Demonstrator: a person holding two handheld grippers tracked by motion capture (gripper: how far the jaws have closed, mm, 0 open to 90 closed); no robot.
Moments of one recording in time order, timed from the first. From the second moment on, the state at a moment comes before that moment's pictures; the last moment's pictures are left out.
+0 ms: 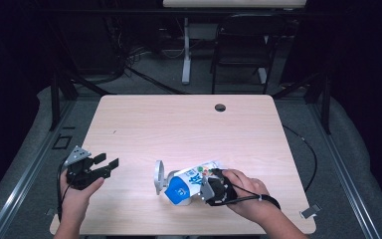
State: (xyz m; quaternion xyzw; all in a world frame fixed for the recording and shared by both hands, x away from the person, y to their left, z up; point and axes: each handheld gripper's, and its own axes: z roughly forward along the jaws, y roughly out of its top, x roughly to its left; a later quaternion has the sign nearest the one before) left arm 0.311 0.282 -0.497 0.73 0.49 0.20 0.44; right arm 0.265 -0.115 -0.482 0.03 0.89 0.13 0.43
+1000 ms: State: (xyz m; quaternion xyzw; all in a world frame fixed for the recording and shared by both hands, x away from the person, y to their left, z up) left arm 0.310 0.282 -0.498 0.73 0.49 0.20 0.44; right arm 0.278 -0.137 -0.485 0.19 0.88 0.29 0.33
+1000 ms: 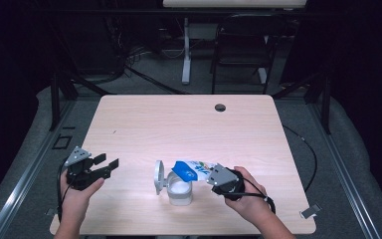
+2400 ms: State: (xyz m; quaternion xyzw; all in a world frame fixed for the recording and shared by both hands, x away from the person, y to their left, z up) left arm 0.310 0.281 -0.500 0.73 0.49 0.19 0.44; right arm 0.306 -0.180 -0.513 0.38 0.79 0.42 0.25
